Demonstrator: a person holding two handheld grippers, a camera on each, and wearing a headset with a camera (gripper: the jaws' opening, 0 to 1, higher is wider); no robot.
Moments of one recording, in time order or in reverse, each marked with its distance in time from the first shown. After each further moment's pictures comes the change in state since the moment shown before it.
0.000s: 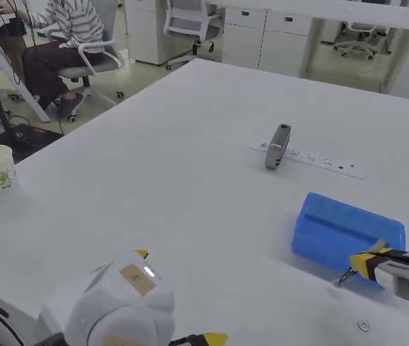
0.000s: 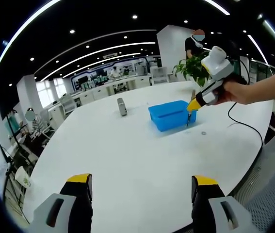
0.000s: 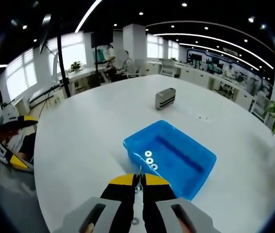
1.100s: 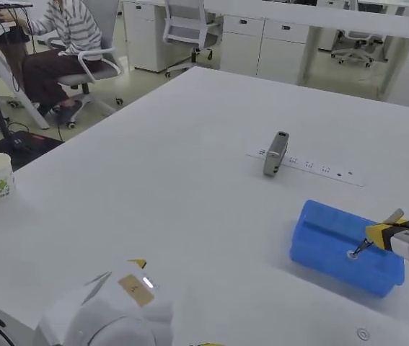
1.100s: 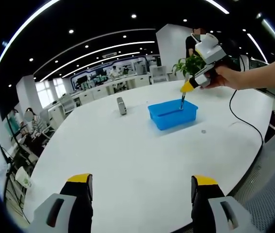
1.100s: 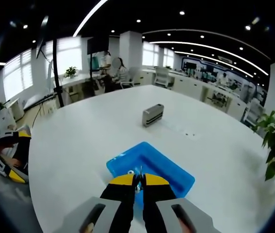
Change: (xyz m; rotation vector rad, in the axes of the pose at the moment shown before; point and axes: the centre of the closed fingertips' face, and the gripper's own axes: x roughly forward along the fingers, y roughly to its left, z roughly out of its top) left arm 0.001 0.001 -0.002 0.006 0.012 0.000; right arm -0.005 -0.037 0.043 -0.013 -0.063 -0.071
